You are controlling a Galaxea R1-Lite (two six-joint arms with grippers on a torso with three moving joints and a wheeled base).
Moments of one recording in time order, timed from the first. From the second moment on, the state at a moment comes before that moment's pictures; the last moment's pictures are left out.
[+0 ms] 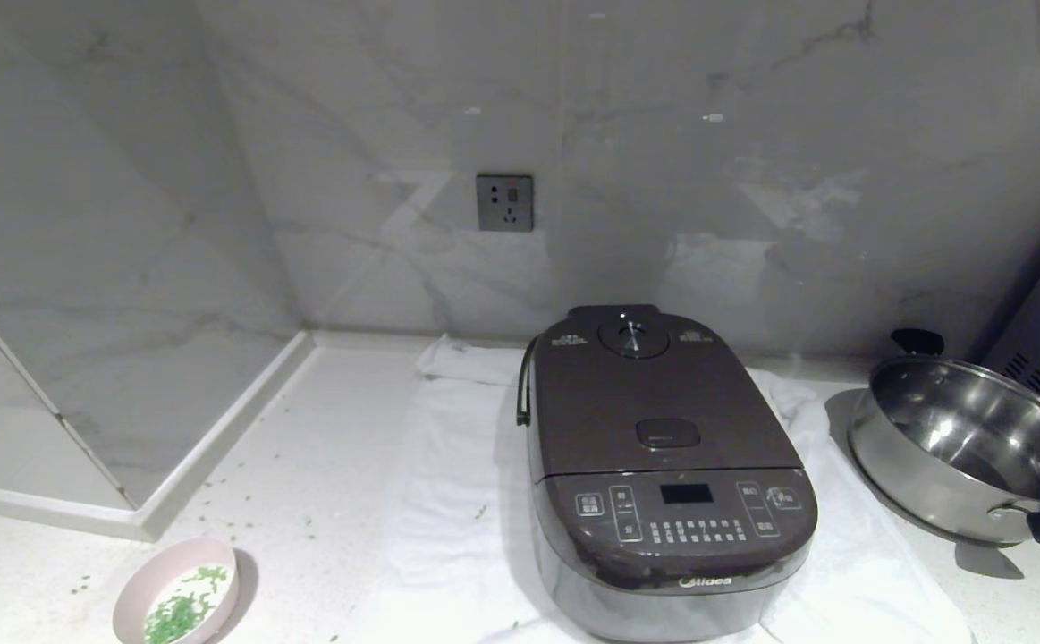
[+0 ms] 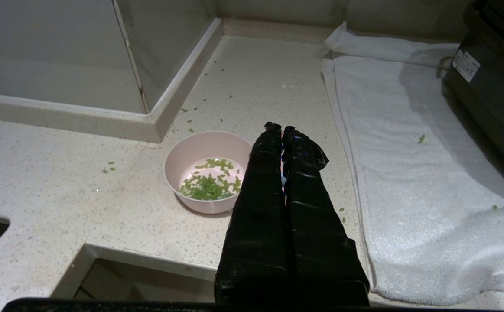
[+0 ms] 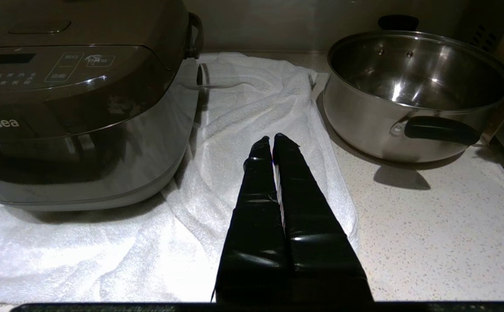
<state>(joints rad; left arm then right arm) 0.00 0.00 -0.02 0.04 0.01 -0.02 0.01 0.00 0.00 -0.01 0.00 0.02</state>
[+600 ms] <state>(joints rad) 0.00 0.00 -0.02 0.04 0.01 -0.02 0.01 0.00 0.00 -0.01 0.00 0.02</state>
